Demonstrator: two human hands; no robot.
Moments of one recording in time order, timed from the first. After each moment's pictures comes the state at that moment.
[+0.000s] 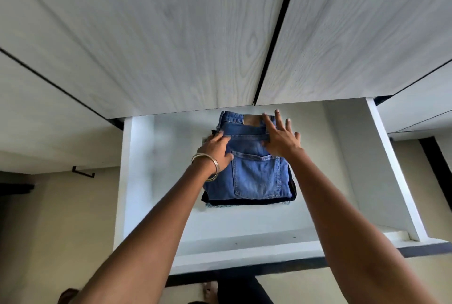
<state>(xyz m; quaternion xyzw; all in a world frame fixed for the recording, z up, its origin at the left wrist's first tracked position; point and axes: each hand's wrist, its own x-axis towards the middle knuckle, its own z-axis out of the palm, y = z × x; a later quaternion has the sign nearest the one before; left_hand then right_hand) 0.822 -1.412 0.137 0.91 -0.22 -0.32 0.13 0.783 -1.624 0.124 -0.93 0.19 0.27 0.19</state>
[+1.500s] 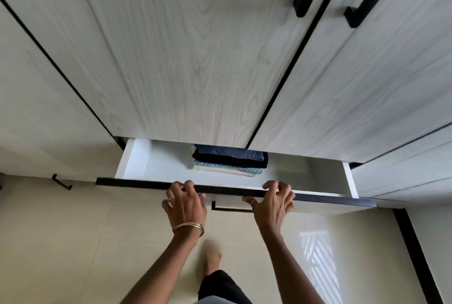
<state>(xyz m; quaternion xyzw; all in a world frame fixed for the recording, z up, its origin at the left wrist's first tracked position) 0.726 -1.395 0.161 0.98 0.04 -0.07 0.17 0.696 -1.583 0.149 -0.91 0.35 -0.04 0.24</state>
